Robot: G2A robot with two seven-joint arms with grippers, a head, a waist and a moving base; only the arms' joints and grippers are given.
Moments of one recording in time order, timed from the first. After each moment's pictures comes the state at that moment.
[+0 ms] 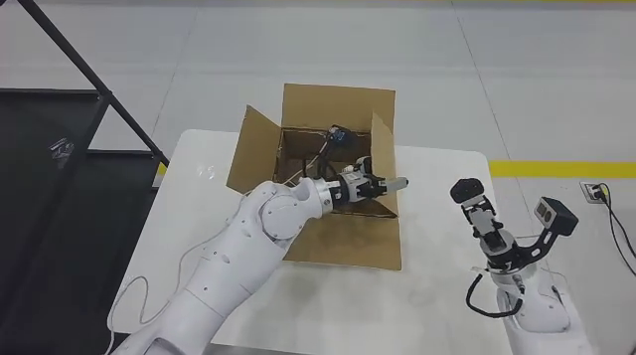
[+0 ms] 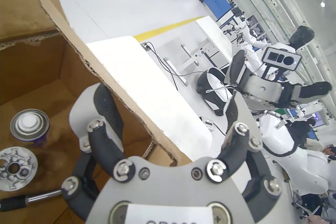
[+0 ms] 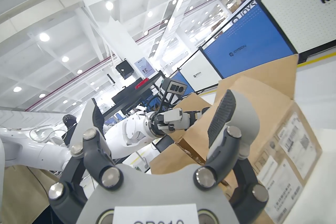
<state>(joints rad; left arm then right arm) 0.47 -1.46 -0.81 -1.01 0.31 -0.46 -0.43 -1.20 -1.27 1.64 -1.43 -0.09 -1.01 0.32</state>
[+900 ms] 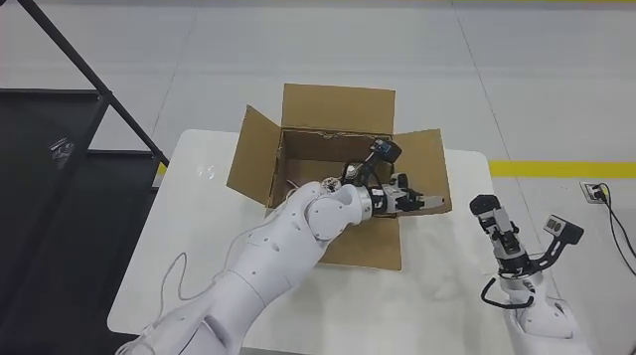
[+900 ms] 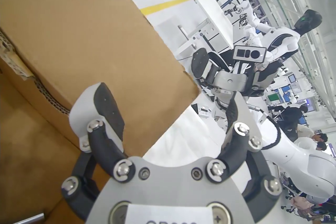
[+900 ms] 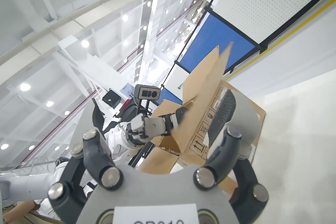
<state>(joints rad) 0.32 -1.66 -0.59 -0.66 0.26 -0.48 -0.41 -1.16 -1.24 1.64 -1.18 0.09 -1.01 0.33</state>
